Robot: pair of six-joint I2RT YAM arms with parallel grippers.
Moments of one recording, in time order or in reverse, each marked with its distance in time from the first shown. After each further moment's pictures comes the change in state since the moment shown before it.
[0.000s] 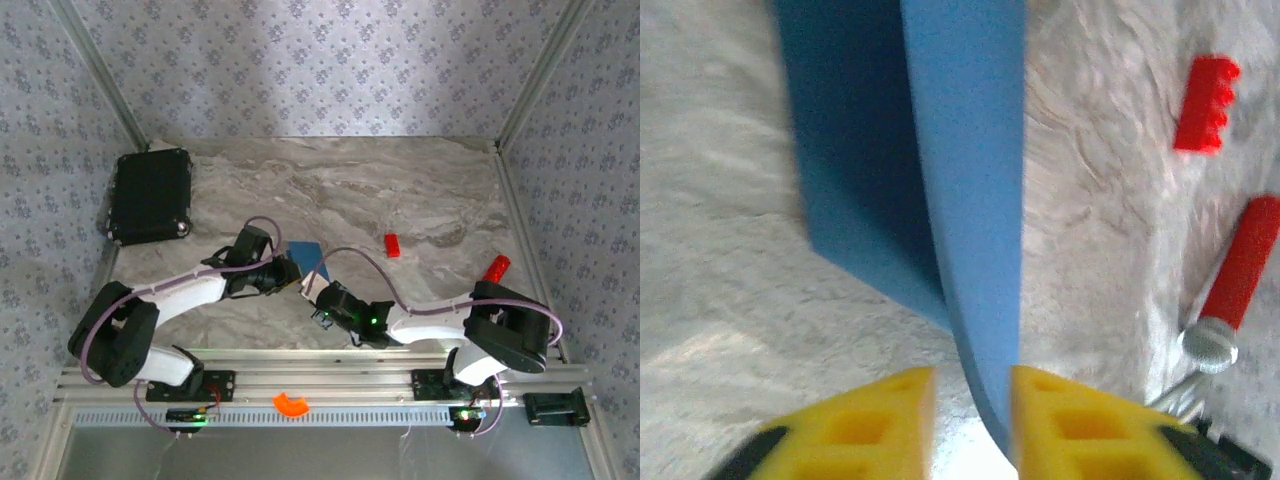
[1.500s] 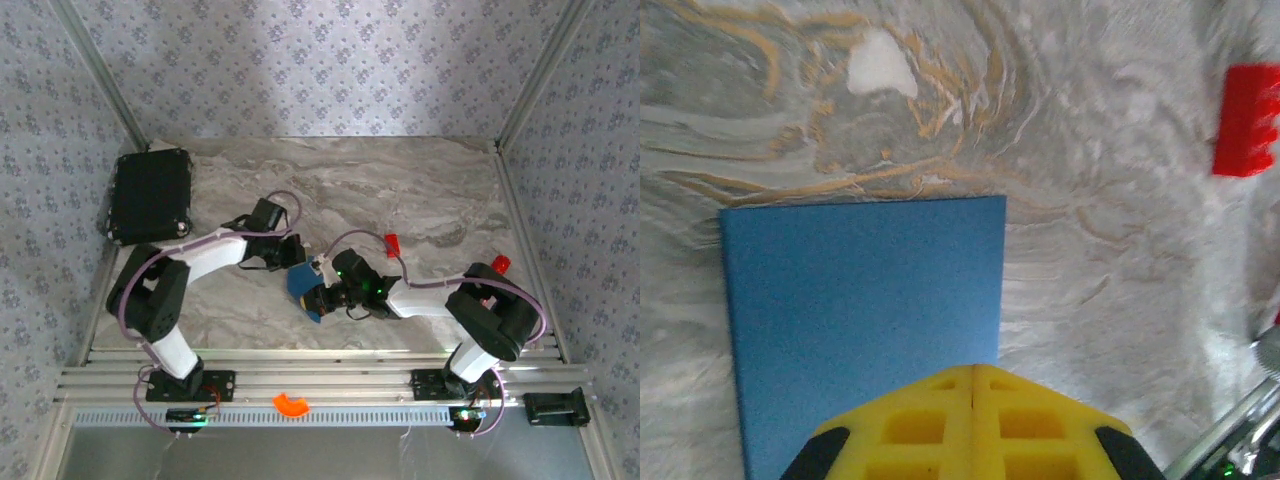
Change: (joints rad) left arm 0.031 0.333 0.359 -0.206 0.035 0.280; right arm -0.271 0.106 0.035 0.096 -0.795 0.533
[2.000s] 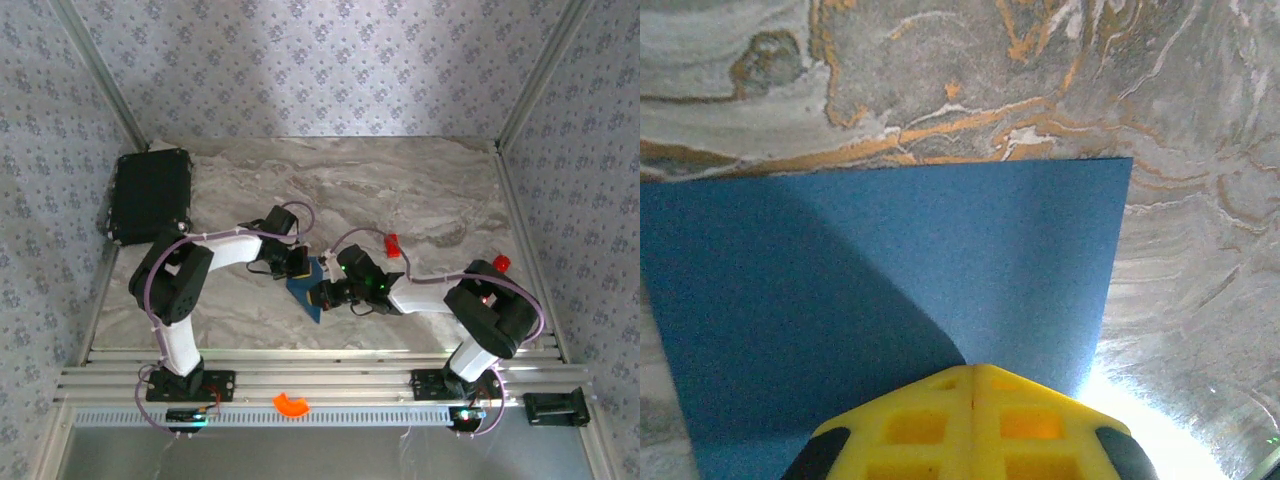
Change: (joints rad) left arm -0.026 0.125 0.024 -0.027 -0.010 0.050; right arm -0.060 0.014 0.000 -0.039 0.008 0.010
